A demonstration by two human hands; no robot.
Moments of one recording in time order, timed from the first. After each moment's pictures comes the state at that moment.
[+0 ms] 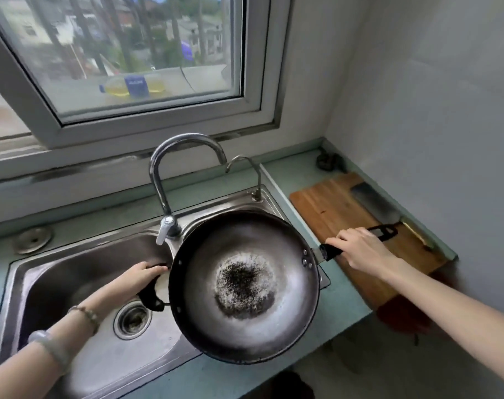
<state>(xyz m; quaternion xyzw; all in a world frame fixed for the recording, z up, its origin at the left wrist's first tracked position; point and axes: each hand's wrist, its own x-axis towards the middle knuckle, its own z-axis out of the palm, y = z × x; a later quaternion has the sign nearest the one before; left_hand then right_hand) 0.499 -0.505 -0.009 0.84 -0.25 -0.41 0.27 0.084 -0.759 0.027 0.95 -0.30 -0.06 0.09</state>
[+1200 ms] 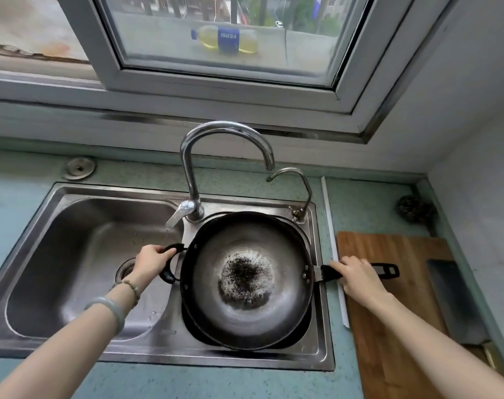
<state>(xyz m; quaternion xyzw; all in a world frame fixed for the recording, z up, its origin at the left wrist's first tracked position) 0.494 -0.547 -0.108 0.90 0.01 -0.28 0.33 0.186 -0.908 -0.073 0.97 -0.20 -0.12 0.00</state>
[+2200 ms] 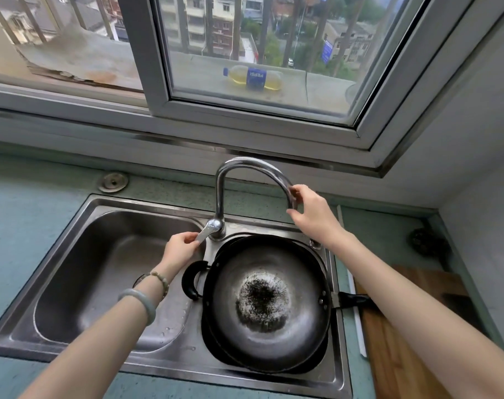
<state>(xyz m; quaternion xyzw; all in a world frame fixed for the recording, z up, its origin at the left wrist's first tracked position) 0.527 -0.568 -0.078 0.84 -0.06 -0.23 0.48 0.379 -0.821 0.085 0.93 -0.20 0.08 -0.29</state>
